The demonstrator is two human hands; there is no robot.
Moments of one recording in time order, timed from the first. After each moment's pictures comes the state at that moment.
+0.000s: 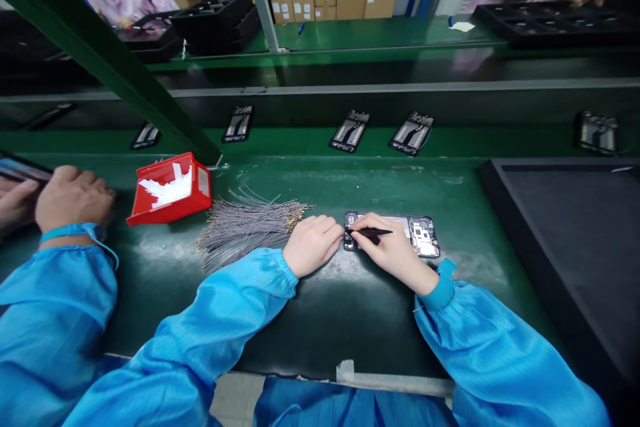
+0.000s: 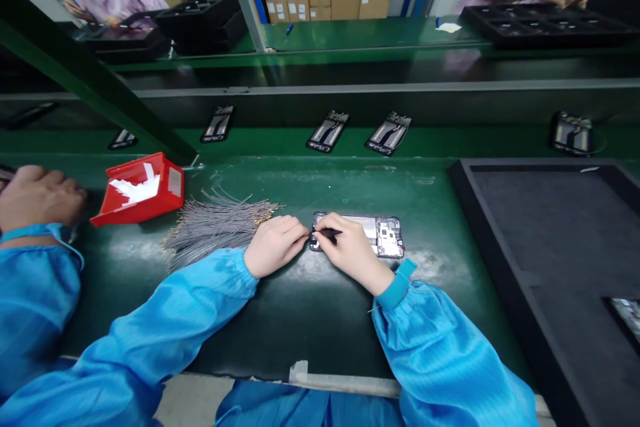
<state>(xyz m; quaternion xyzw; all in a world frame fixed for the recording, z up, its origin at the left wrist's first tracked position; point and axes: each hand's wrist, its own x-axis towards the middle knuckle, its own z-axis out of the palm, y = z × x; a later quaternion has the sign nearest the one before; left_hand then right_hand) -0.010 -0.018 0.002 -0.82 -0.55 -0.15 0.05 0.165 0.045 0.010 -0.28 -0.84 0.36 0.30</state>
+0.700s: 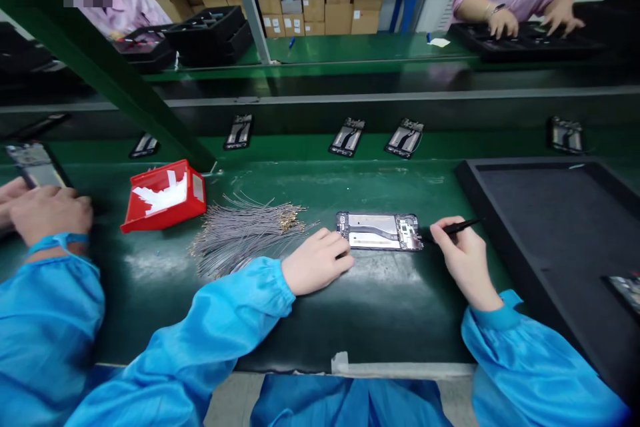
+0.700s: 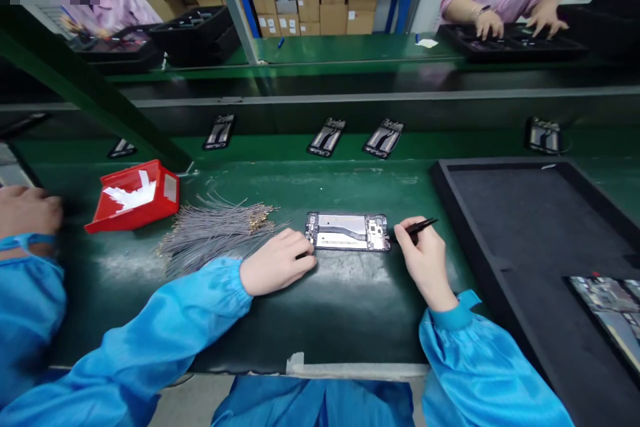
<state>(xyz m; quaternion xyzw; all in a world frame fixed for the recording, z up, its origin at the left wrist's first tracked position) 0.007 -0.031 0.022 -0.91 -0.40 -0.09 0.03 0.279 0.058 -0.005 -0.55 -0.71 0.22 0.38</state>
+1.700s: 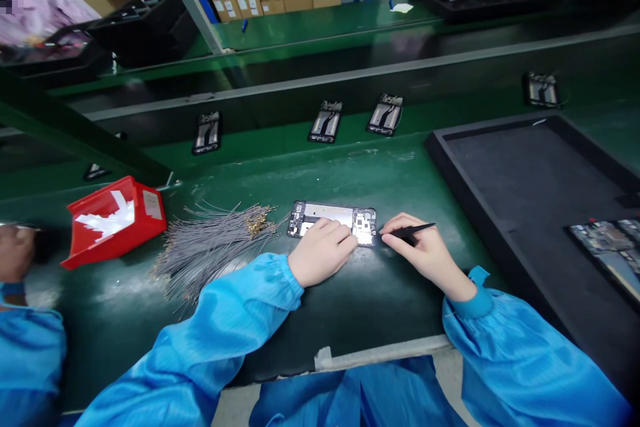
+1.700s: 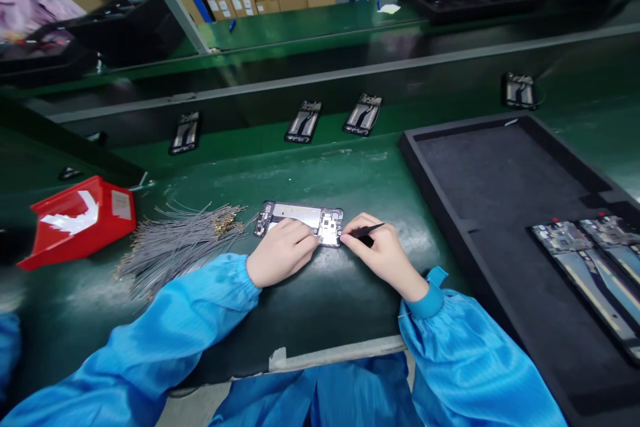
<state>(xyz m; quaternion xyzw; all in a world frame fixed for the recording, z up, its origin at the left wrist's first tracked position) 0.053 -0.006 0.011 -0.91 -0.39 -0.13 0.06 0.263 0.029 0.013 -0.39 -0.77 0.38 0.34</state>
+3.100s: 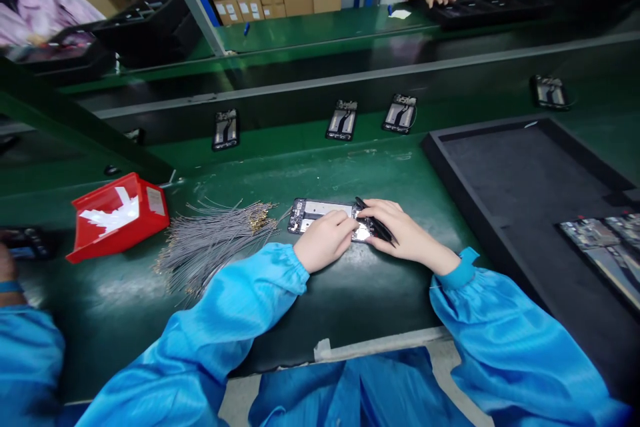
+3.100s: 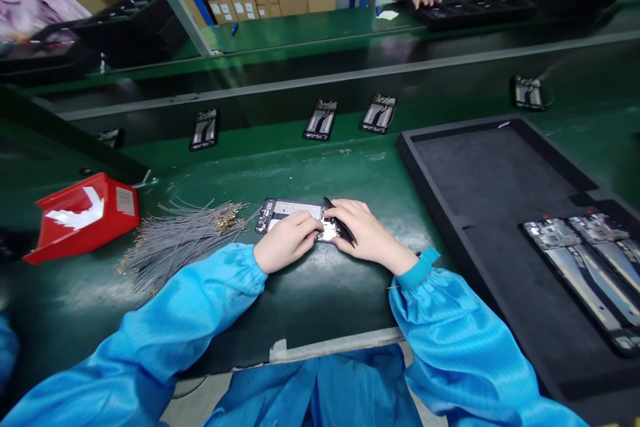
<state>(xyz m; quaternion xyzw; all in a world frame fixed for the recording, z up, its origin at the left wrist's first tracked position) 0.057 0.004 0.010 -0.87 -0.45 -0.18 -0.10 0.255 0.054 0.000 -0.27 -0.91 0.22 0.20</state>
